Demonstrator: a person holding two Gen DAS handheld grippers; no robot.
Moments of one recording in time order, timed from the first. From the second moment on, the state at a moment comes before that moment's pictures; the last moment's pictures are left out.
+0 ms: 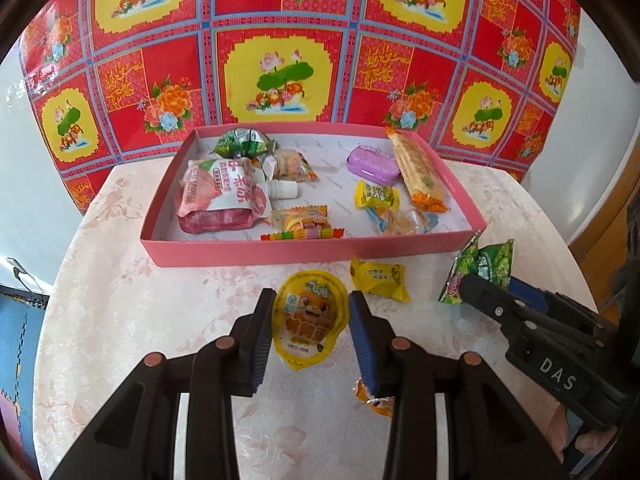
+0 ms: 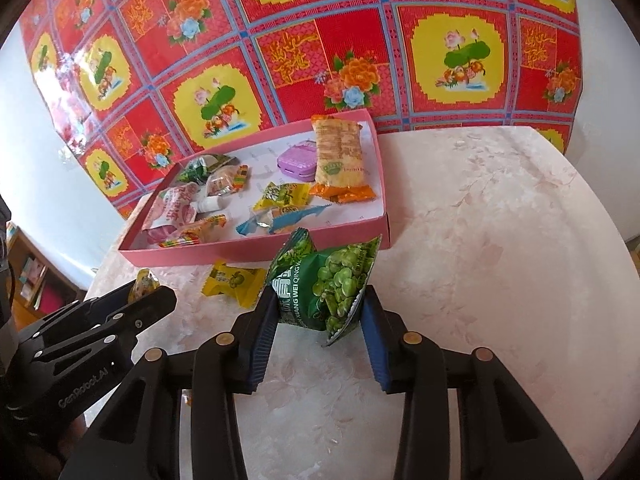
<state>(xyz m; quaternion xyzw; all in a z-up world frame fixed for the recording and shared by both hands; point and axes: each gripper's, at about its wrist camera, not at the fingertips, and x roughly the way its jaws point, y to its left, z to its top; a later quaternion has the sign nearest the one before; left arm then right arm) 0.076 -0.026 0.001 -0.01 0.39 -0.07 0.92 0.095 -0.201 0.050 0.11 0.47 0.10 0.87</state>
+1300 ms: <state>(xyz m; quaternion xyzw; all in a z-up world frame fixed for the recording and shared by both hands) 0.115 -0.020 0.030 -0.03 0.34 -0.08 0.94 0.124 -0.178 0.092 0.09 0.43 0.14 0.89</state>
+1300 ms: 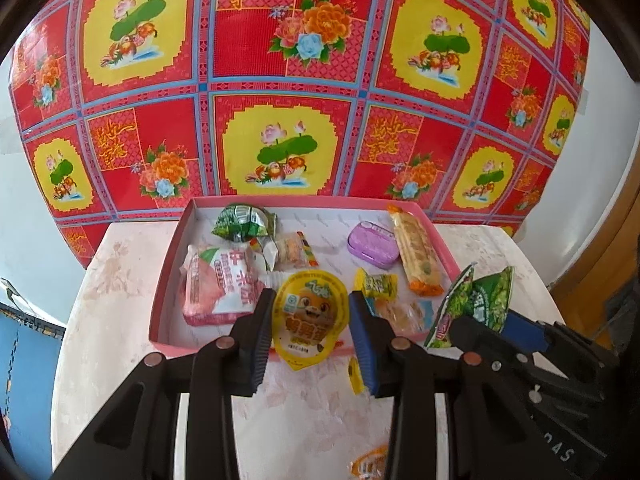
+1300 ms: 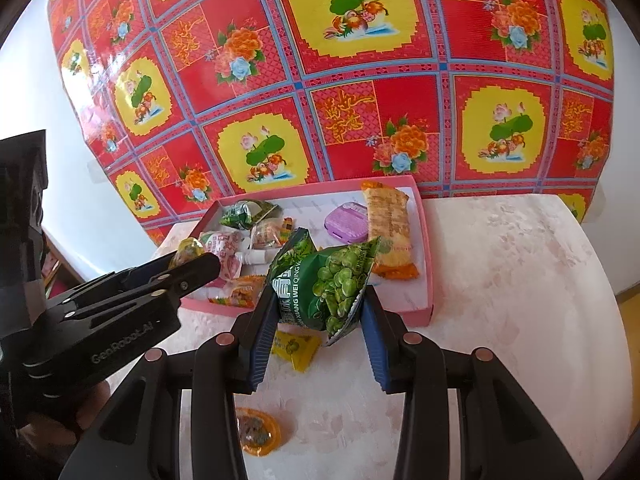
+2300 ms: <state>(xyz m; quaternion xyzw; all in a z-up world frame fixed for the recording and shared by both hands) 0.180 -0.006 -0.005 -0.03 0.38 -0.06 0.92 0.164 -0.172 0.059 0.09 0.46 0.13 0.87</state>
